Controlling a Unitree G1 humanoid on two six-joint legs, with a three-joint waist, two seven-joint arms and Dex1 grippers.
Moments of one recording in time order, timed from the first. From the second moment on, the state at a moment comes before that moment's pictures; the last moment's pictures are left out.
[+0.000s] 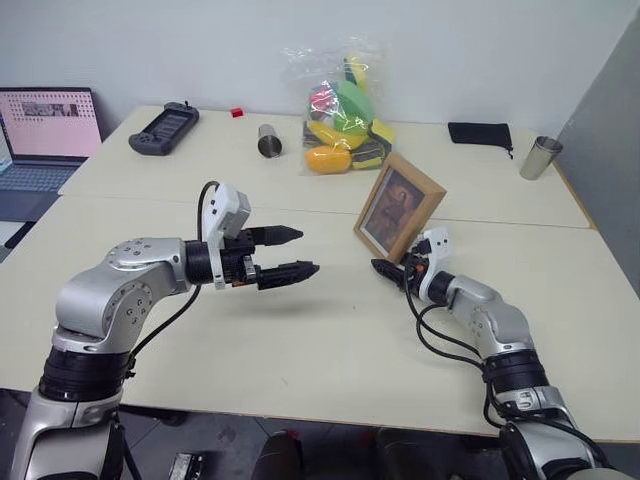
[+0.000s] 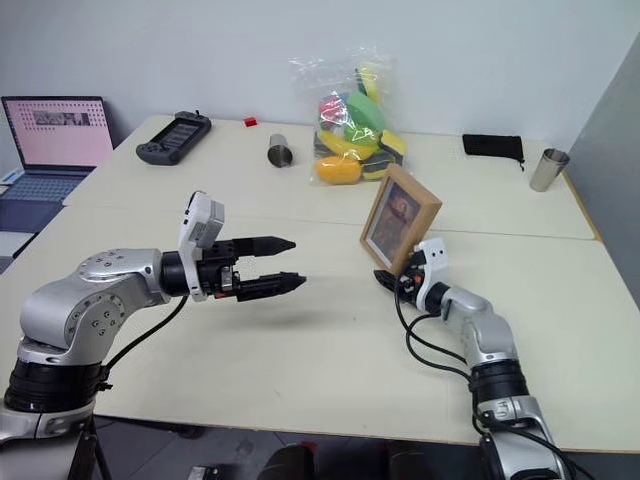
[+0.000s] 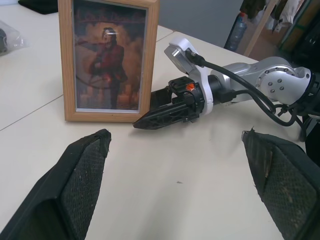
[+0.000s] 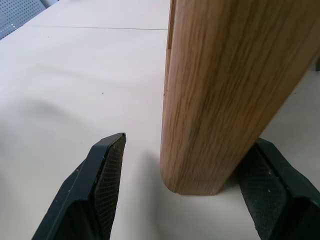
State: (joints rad) left arm -0.52 0.76 0.05 -0.20 -0.70 0.78 -0.99; right arm -0.50 -0.27 0.00 0.24 0.33 0.49 0.60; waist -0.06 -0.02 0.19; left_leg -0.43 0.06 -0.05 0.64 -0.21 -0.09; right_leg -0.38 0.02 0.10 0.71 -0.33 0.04
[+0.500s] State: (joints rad) left arm -0.42 0.56 0.12 -0.21 -0.64 0.77 -0.68; right arm -0.19 -0.36 -0.13 -0.20 0.30 0.59 0.40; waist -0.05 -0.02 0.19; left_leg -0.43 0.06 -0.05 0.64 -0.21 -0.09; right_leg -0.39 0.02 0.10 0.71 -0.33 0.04
